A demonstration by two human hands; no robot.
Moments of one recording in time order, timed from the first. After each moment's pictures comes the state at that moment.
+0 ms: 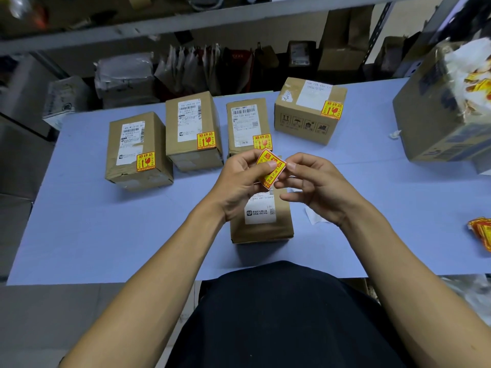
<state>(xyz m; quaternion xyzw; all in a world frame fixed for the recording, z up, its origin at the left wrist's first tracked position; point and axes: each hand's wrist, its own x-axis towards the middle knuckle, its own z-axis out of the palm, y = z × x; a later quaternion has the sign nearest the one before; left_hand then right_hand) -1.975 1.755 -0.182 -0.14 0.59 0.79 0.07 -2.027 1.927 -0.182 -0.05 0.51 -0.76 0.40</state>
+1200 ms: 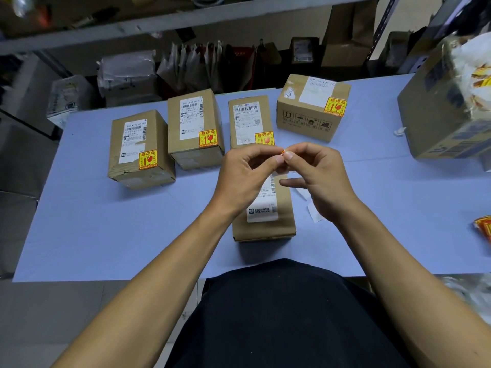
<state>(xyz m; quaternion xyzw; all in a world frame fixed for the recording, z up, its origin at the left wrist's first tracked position) -1.976 1.760 -0.185 -0.06 0.74 0.66 -0.09 -2.021 1.915 -0.181 -0.08 0.65 -0.73 0.22</state>
